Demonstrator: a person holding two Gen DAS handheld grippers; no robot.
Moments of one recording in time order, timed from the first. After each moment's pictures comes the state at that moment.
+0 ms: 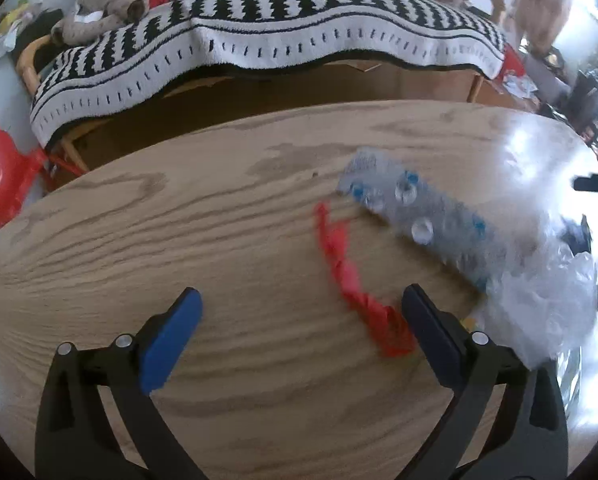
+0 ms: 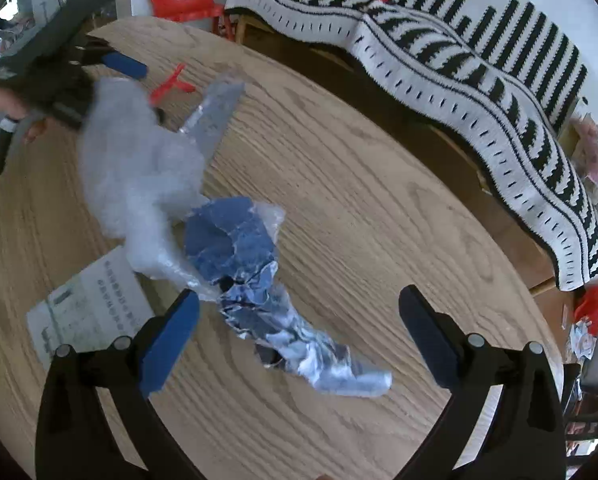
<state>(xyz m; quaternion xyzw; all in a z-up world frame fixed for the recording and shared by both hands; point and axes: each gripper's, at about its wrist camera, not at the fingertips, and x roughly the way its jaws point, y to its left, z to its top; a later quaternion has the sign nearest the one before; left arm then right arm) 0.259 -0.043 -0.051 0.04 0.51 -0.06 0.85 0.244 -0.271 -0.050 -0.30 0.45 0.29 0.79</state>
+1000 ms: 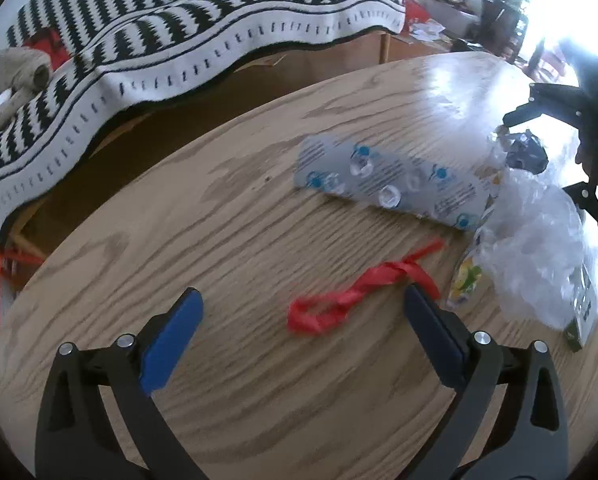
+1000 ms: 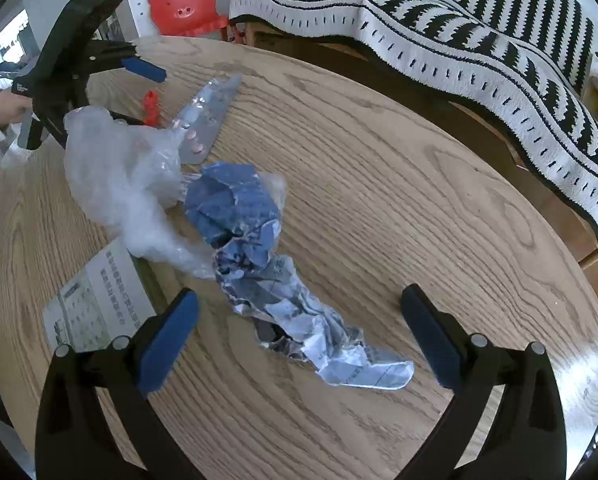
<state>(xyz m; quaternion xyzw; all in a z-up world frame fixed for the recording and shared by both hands) 0.271 -0.040 -0.051 0.14 0.50 -0.22 0.83 0.255 -0.298 -0.060 -0.20 0.47 0.34 0.79</state>
